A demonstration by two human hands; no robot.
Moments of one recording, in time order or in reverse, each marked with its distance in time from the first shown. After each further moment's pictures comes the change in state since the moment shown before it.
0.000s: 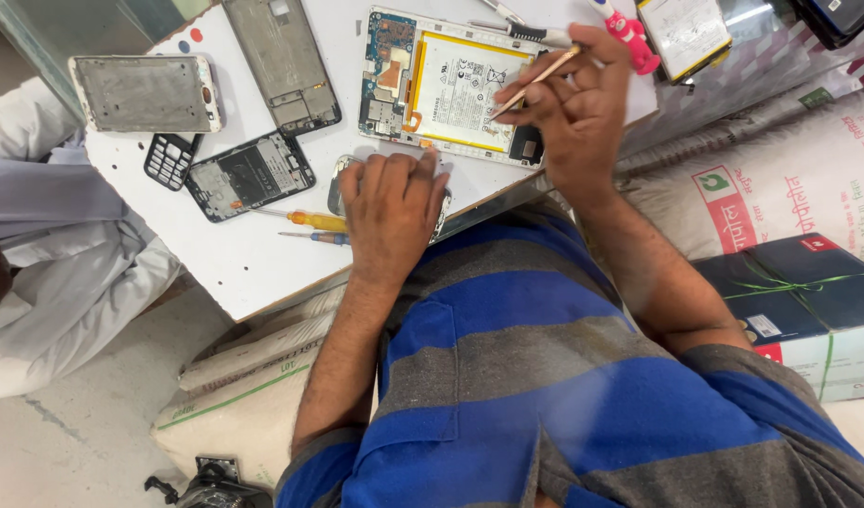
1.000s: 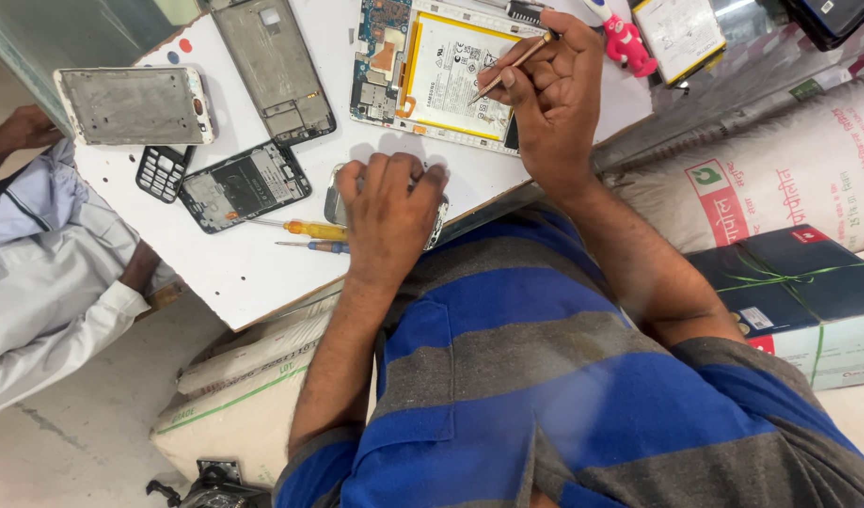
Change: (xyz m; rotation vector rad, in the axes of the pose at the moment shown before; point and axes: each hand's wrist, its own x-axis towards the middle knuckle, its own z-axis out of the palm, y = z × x) left_hand 0.010 -0.005 0.001 -0.072 -0.079 0.022; right_hand 0.019 0.013 0.013 -0.186 -0.035 -0.103
